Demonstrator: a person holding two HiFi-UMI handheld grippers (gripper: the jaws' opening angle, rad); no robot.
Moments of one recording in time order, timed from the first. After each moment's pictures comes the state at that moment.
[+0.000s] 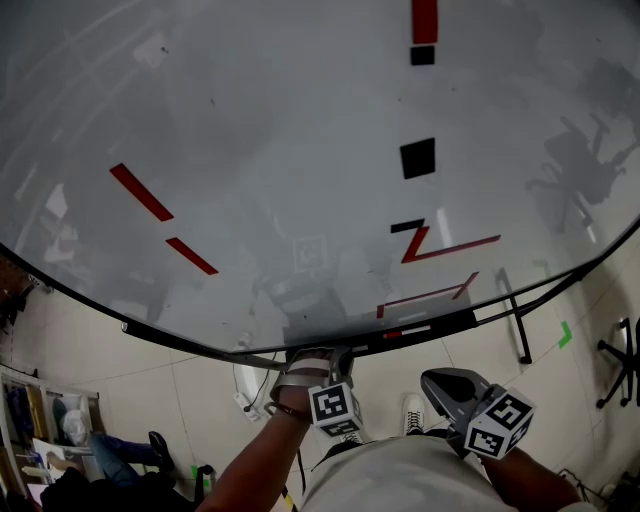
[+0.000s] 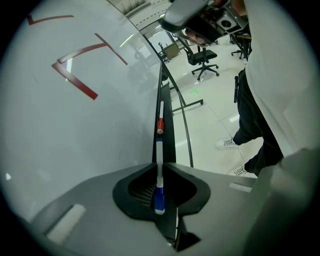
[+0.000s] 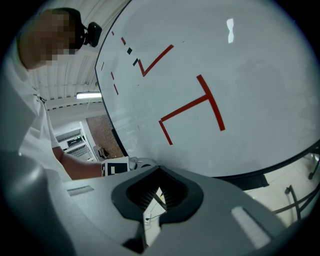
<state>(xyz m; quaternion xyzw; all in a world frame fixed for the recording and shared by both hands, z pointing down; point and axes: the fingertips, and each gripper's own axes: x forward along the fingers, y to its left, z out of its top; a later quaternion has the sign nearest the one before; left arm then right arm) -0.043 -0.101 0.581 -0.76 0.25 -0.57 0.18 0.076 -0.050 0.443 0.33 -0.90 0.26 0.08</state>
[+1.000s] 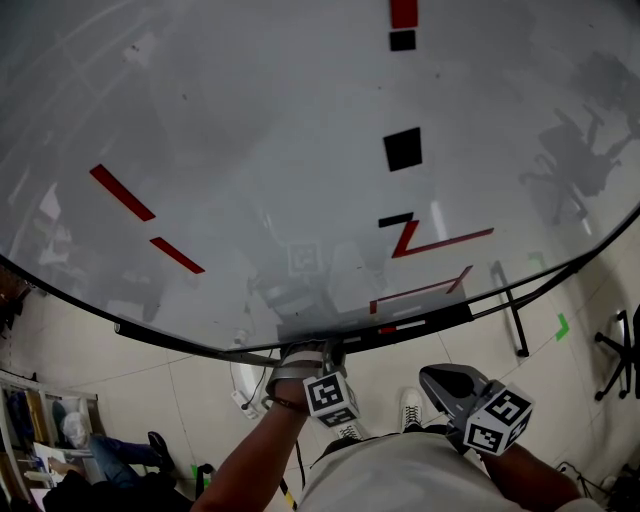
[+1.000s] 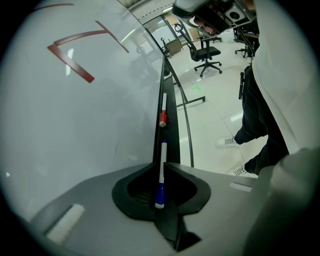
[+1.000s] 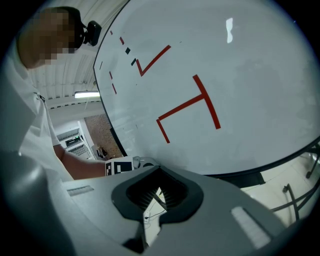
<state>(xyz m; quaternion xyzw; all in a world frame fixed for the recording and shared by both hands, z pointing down) -0.050 -0.111 0.593 -0.76 0.26 -0.58 0.16 0.082 -0.049 0.448 0.34 -0.90 0.26 0.08</state>
